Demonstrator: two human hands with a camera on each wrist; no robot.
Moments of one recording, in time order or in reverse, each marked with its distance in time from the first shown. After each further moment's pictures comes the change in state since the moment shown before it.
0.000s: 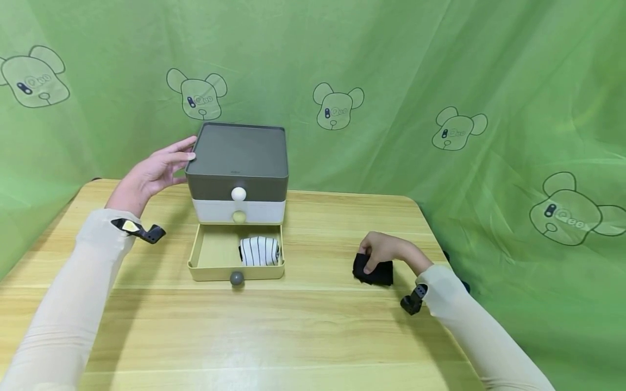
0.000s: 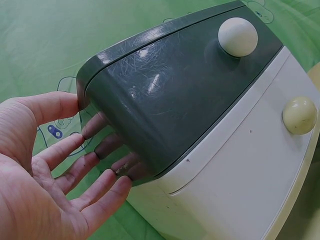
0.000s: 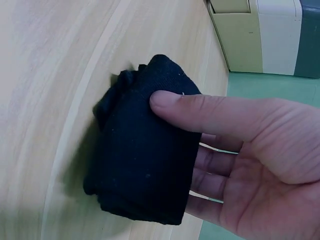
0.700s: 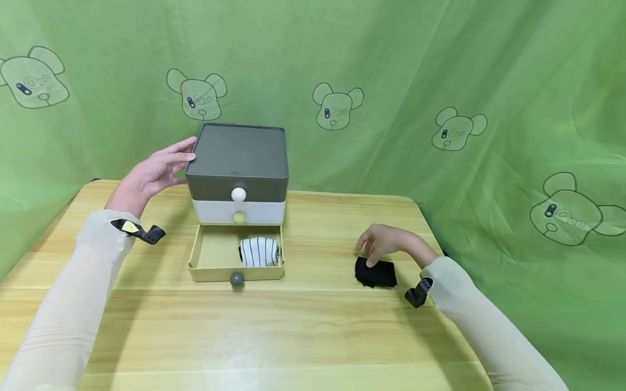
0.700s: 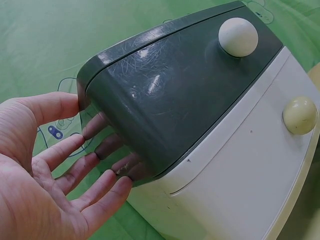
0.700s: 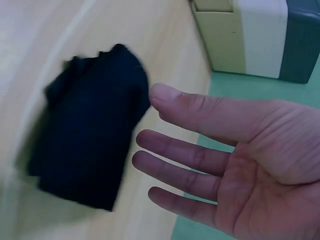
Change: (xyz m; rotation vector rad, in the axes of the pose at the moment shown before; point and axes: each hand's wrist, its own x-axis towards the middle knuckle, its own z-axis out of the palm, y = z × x) left_hand 0.001 0.000 0.001 -0.002 -0.003 0.000; right_hand -0.008 -0.019 -0.021 -0.084 -0.030 0.071
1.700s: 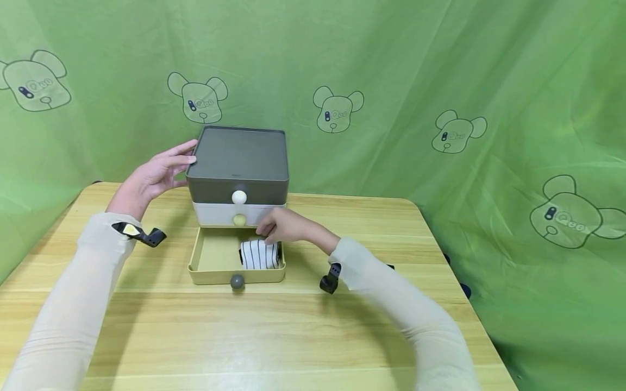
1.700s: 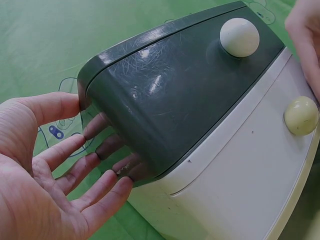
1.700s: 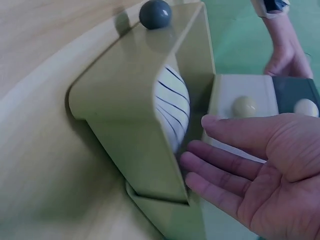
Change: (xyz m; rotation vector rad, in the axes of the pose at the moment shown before) left_hand 0.004 0.001 0.001 -0.044 0.004 -0.010; right_hand 0.123 -0.166 0.029 -0.017 0.176 -0.339
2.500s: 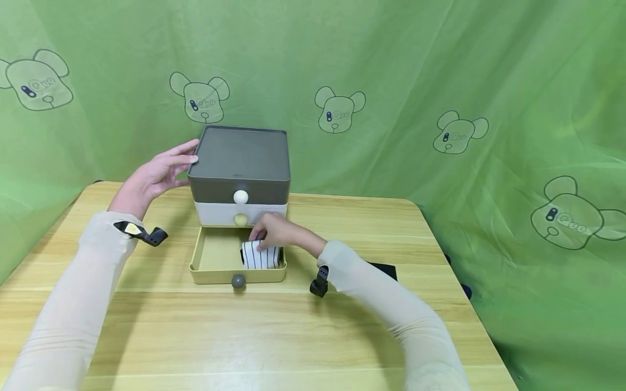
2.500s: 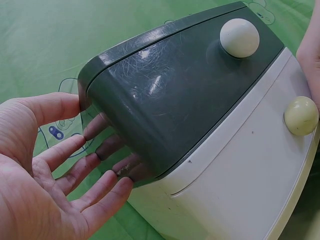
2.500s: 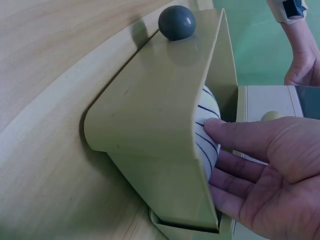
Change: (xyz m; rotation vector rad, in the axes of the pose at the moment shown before) left_hand 0.001 0.001 0.000 -0.013 -0.002 -0.009; right_hand 0.023 -0.003 0.022 -0.080 -0.013 -0.008
